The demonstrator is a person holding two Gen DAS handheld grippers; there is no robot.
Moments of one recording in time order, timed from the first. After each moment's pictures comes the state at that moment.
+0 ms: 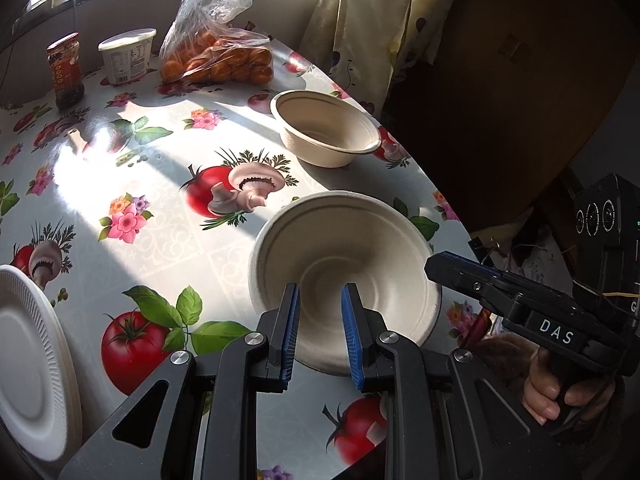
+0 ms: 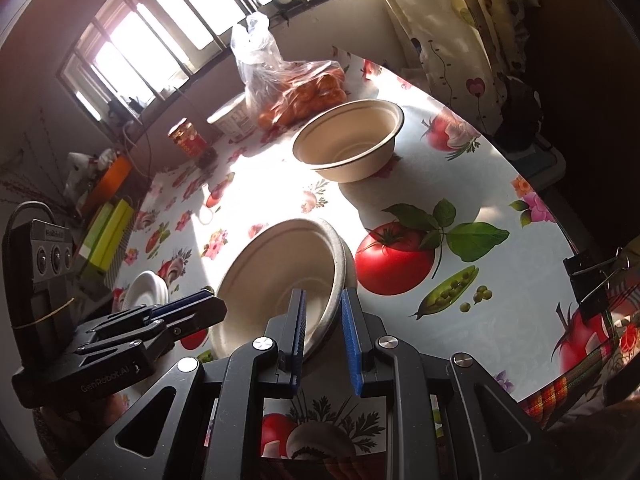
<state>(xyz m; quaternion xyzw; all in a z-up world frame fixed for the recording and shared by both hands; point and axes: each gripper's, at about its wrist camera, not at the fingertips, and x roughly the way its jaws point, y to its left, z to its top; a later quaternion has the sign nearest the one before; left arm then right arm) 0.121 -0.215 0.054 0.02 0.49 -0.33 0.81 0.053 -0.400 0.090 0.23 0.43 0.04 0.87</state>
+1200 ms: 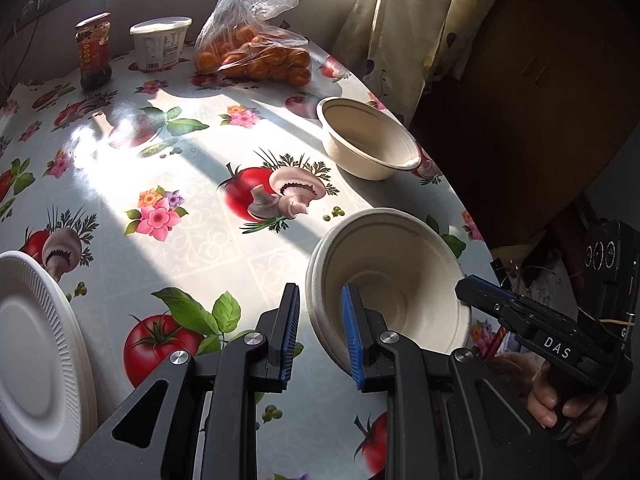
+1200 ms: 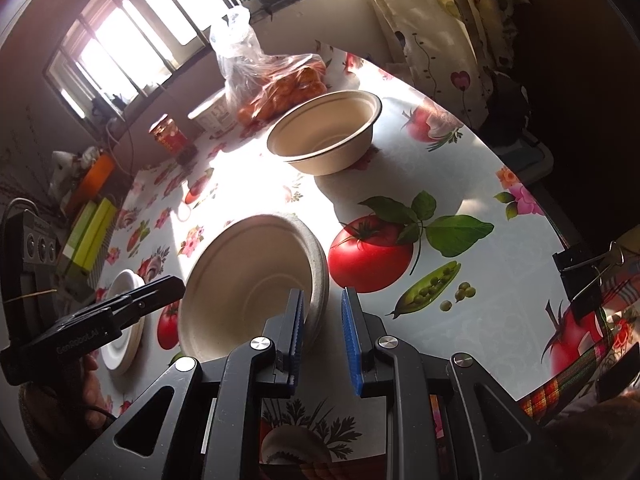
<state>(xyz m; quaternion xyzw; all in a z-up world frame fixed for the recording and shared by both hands) 0.143 -0.193 0.048 -0.01 0.49 -0.30 0.82 0.056 -0.406 0.078 0.22 0.44 0.02 0.87</state>
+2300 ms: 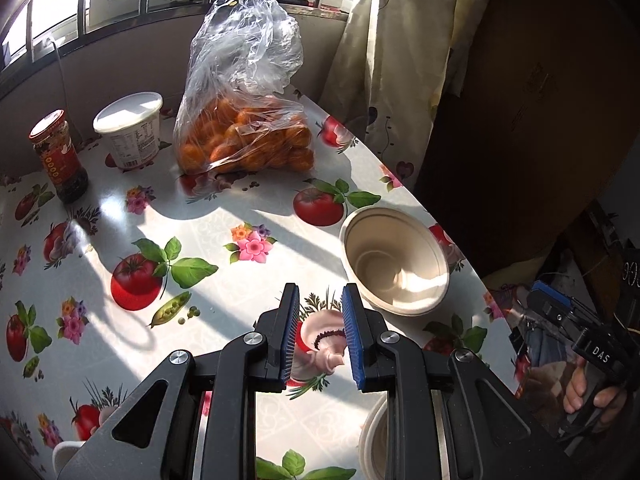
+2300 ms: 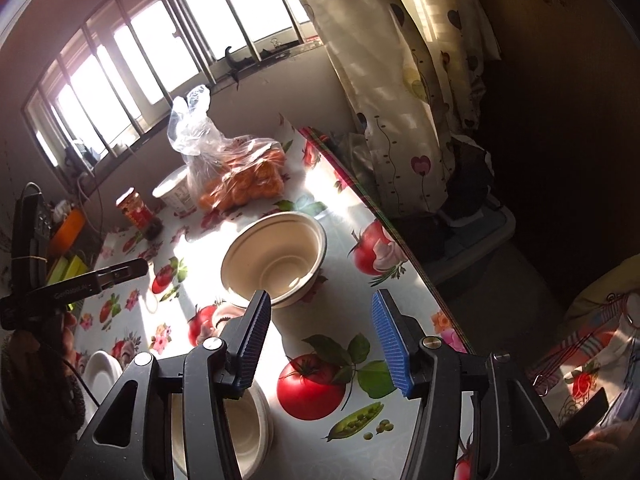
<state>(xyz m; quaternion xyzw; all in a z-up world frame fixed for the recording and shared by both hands) 0.269 -0.225 0.105 0.04 0.46 -0.32 0.83 0.108 -0.471 0.140 0.20 0.38 -0.06 0.90</state>
